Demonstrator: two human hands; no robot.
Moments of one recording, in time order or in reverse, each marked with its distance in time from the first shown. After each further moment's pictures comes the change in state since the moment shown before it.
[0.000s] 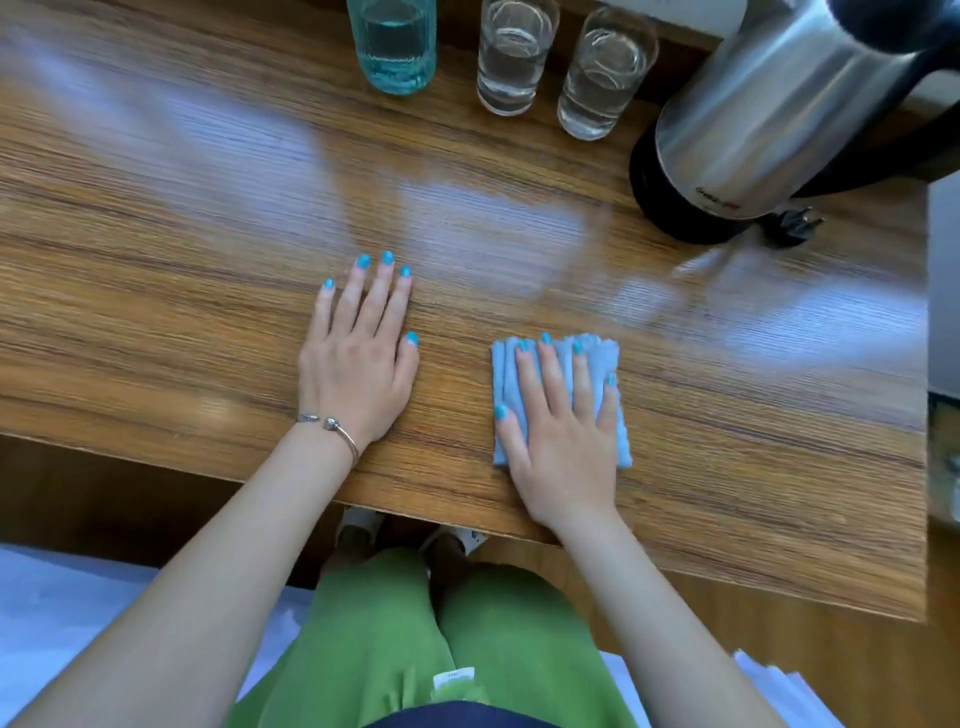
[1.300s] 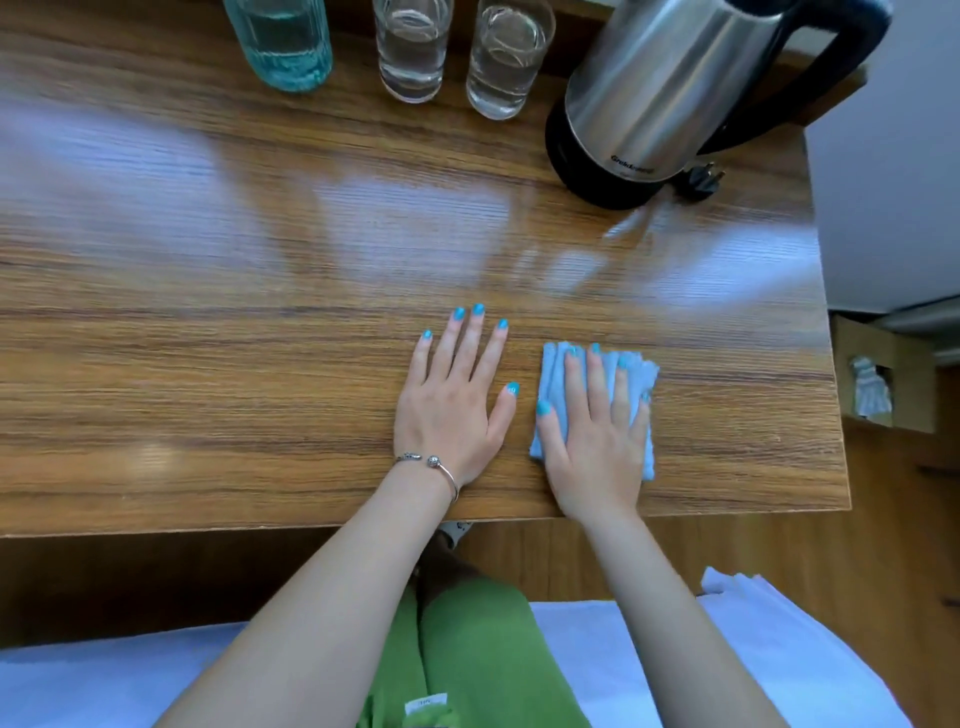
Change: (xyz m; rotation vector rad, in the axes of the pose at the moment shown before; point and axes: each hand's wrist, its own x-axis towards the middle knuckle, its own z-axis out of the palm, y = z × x) left_hand -0.018 0.100 0.027 -0.114 -0.150 0.256; right_hand -0.036 0.038 0.005 0.017 -0.031 0.399
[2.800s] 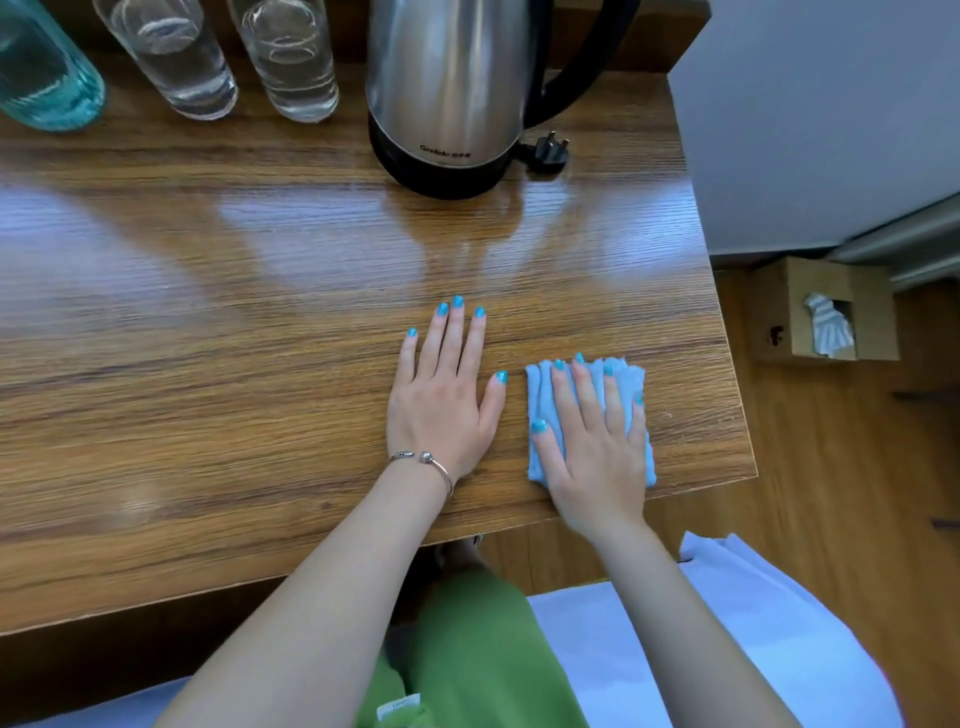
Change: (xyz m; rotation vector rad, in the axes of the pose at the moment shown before) left_hand 0.051 0.121 0.023 0.026 0.005 0.055; right_hand 0.007 0.132 -0.009 0.023 -0.042 0.024
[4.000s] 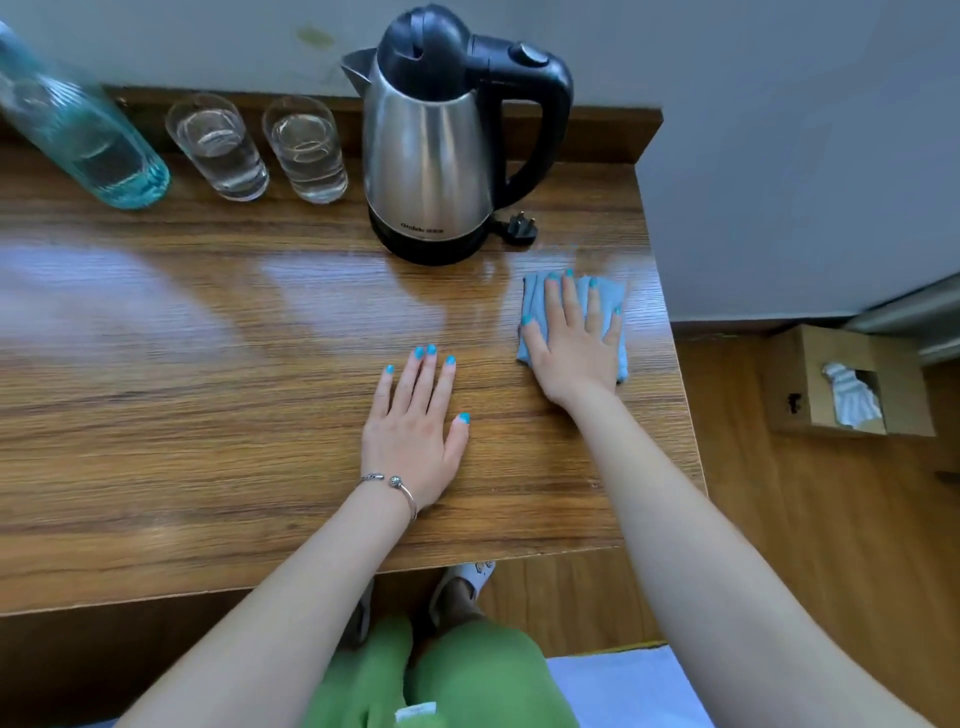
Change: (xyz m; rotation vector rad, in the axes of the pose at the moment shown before) left_hand 0.004 0.011 -0.013 0.142 -0.118 -0.067; right_hand 0.160 0.018 -0.048 0.098 0.003 -0.029
